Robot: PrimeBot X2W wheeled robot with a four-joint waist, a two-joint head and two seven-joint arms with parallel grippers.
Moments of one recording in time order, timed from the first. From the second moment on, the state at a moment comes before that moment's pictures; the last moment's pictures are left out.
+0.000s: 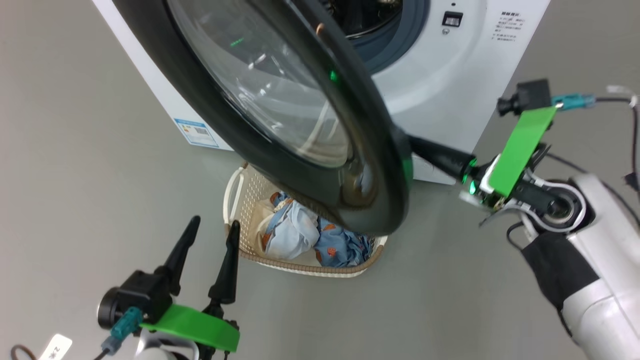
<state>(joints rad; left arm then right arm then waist) -0.17 0.03 -0.20 0.16 -0.26 -0.12 -0.26 -0.71 -0.29 0.35 0.37 1.59 0.13 0.65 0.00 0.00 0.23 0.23</state>
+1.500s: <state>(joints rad) -0.12 0.03 -0.17 0.15 -0.25 -0.12 -0.26 -0.58 -0.14 0.50 0.25 1.57 0.13 0.70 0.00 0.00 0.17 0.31</state>
